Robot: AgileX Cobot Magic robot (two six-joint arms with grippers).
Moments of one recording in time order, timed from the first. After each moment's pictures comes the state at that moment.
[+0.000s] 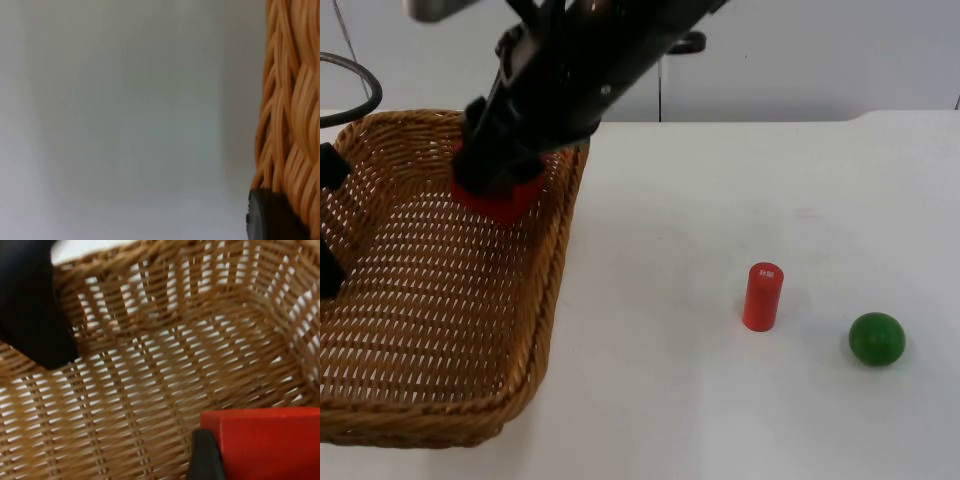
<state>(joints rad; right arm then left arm) 0.77 2.18 -1.80 0.41 0.60 -0.63 0.14 1.65 -0.93 -0.49 0.95 0.46</state>
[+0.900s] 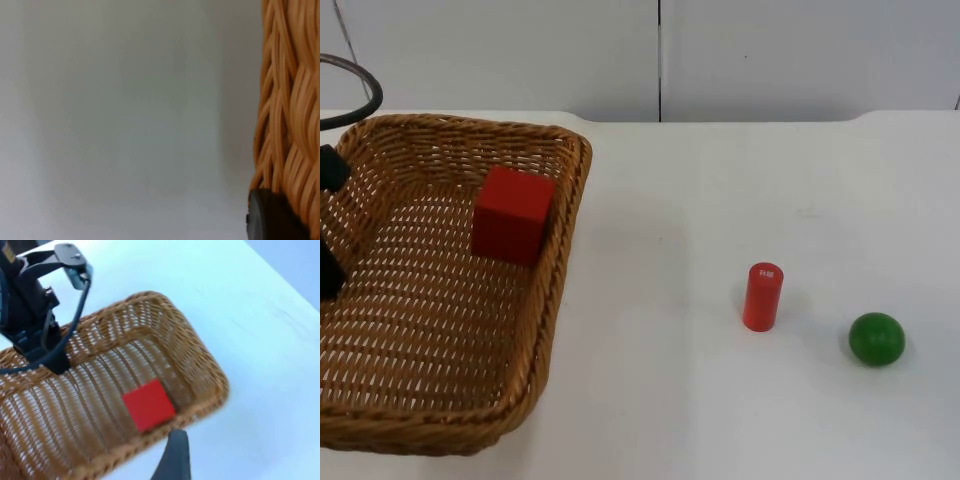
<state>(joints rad) 0.58 1.63 -1.70 0.32 0.92 -0.46 0.14 1.65 -0.93 -0.50 0.95 0.47</state>
